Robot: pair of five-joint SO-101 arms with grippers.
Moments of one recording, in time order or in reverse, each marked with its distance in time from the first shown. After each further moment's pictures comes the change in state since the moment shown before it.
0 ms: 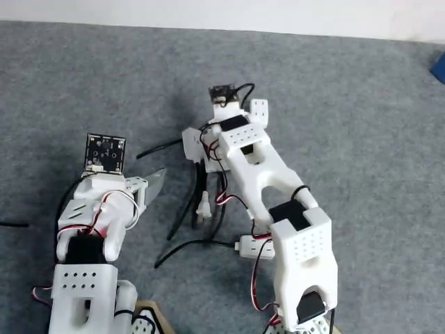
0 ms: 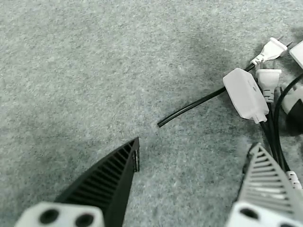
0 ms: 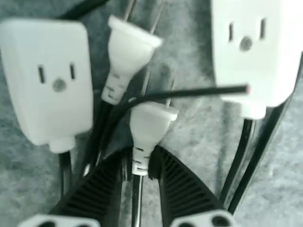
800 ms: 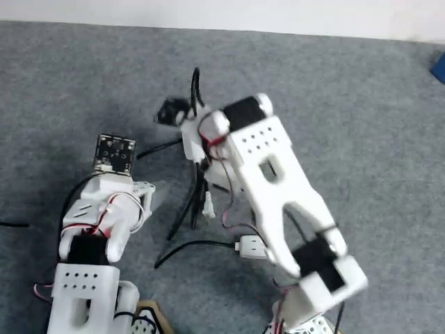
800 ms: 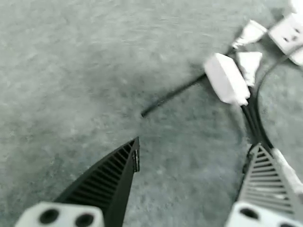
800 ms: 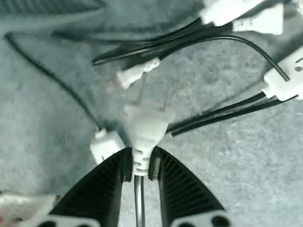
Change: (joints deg) left arm 3.7 0.0 -2.3 6.0 -0.6; right arm -4.2 -30.1 -2.2 35.3 54.2
